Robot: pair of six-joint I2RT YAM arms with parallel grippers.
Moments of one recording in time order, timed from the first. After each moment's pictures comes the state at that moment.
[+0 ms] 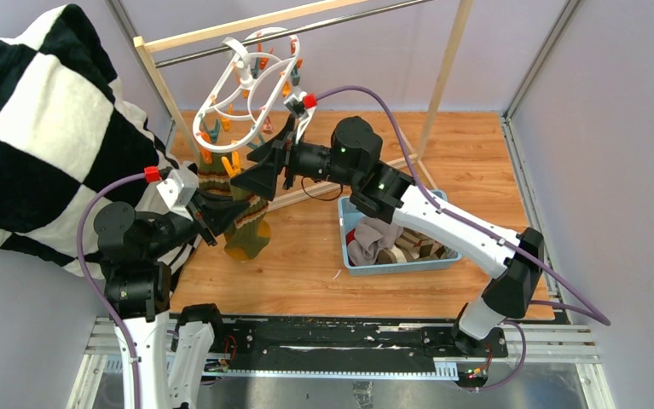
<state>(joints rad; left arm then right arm) 0.14 0.55 0.97 -0.37 1.06 -0.11 0.99 1.60 1.63 0.16 -0.42 0.48</state>
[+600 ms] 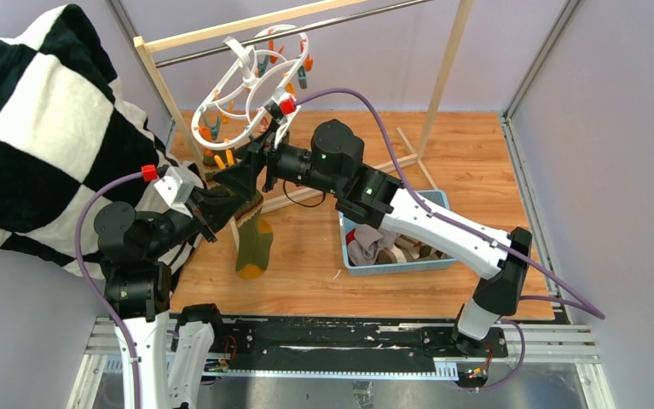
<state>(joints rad) 0.14 0.55 0.97 -0.37 0.99 -0.11 1.09 1.66 1.76 0.05 -0.22 0.35</state>
